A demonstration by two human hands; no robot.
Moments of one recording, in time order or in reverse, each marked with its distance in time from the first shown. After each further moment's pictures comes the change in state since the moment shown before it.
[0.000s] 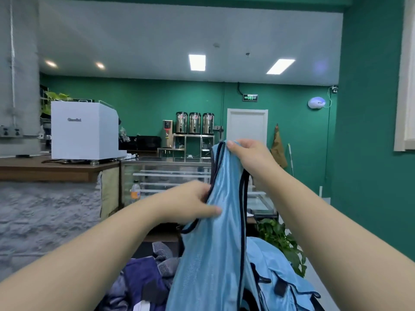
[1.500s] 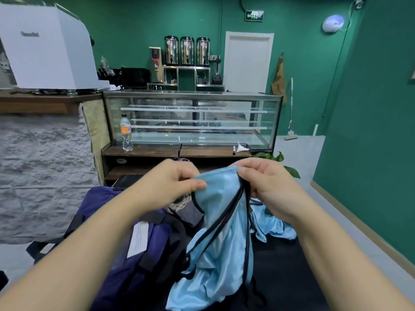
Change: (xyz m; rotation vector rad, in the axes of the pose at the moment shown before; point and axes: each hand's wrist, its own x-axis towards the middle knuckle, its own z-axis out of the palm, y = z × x) left_hand -0.013 -0.088 0.103 -0.252 0.166 0.113; right_hand -0.126 0.124 0.003 0.251 -0.260 0.272
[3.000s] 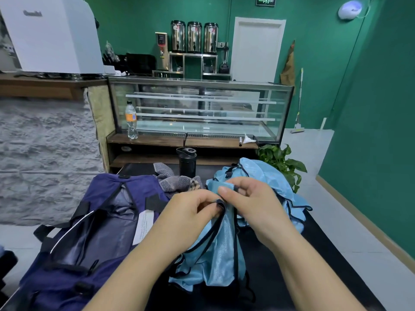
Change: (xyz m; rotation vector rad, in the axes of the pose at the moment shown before) left_hand -0.047 0.006 0.062 -0.090 0.204 -0.184; right_hand -0.008 0.049 0.044 0.003 0.072 0.060
